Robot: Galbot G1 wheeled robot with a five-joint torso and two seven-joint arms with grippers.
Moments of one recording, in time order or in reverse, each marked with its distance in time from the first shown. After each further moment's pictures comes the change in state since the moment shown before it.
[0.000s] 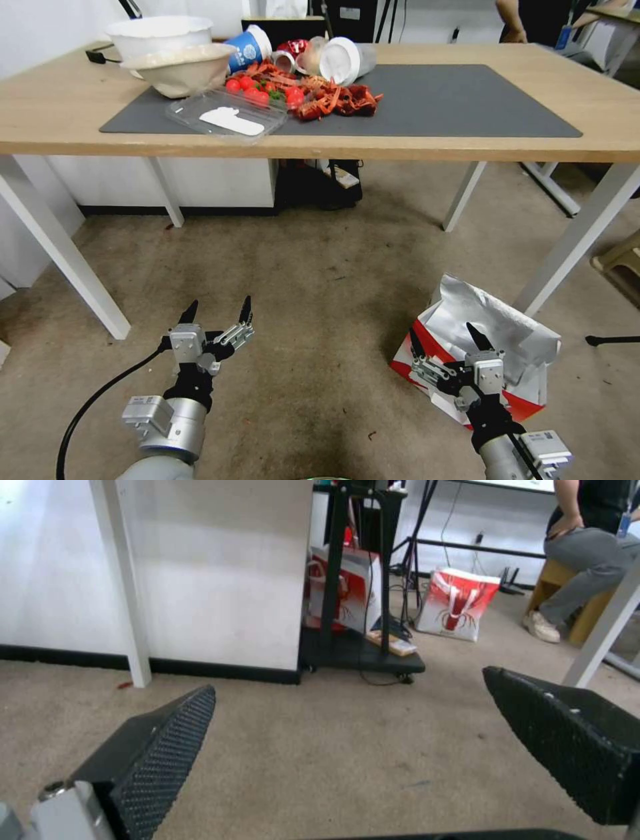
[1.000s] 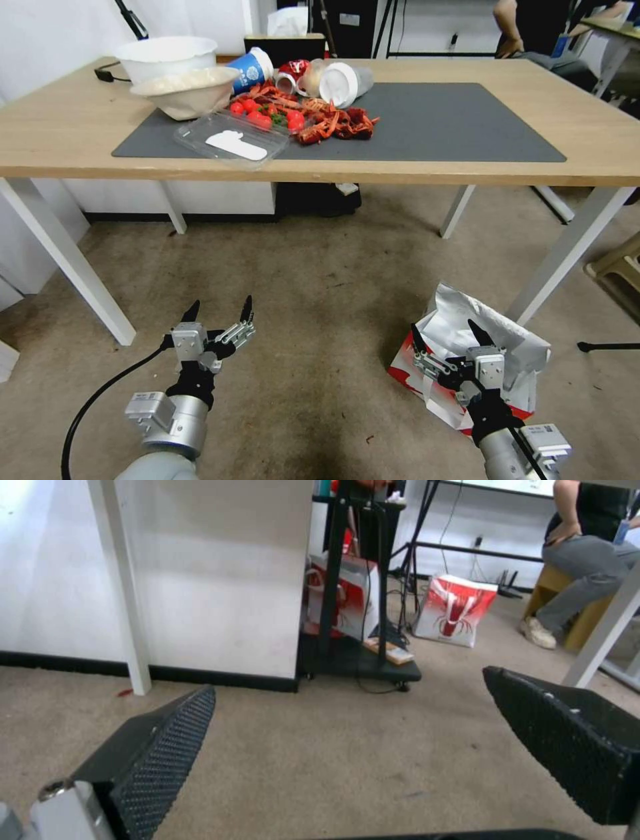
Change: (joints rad) left arm -0.016 -0.004 0.000 0.013 -0.009 0.011 0.001; right arm 0.024 0.005 0.004 0.001 0.005 -0.022 0.008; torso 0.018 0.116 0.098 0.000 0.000
